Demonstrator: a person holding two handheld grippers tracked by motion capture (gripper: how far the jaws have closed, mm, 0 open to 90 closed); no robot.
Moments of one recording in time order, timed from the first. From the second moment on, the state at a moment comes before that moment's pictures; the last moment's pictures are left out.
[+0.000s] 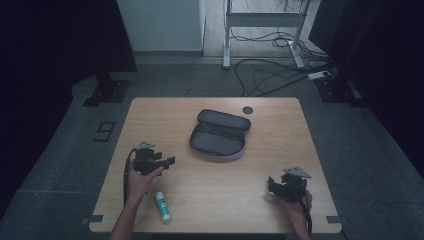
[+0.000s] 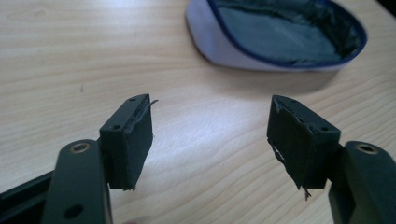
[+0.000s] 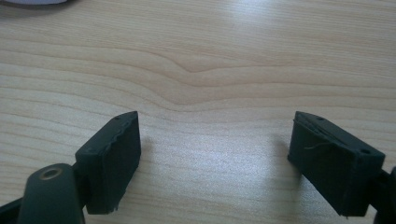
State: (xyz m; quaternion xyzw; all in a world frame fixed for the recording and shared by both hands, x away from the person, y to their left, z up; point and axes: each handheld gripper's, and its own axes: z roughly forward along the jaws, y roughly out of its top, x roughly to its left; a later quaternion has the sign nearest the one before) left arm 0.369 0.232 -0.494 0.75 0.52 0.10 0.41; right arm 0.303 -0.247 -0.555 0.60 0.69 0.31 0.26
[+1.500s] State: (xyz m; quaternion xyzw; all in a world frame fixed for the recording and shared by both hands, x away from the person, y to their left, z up) left arm 0.434 0.160 -0.490 0.75 0.51 0.12 0.39; right arm 0.303 -0.247 -0.555 0.60 0.69 0.31 0.26
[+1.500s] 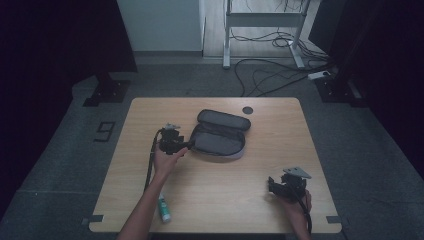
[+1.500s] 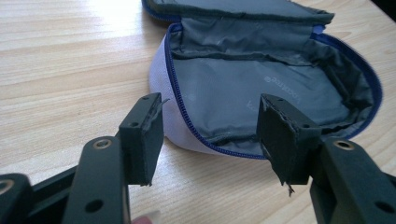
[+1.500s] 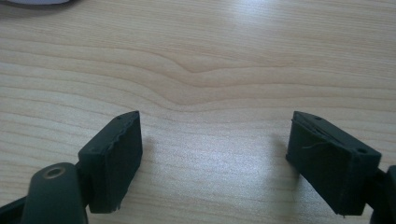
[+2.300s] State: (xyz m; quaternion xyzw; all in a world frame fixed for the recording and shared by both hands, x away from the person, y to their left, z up) left arm 0.457 0.145 -0.514 0.77 0.53 0.10 0.34; right arm 0.302 -0.246 -0.555 0.59 0.69 0.32 0.26
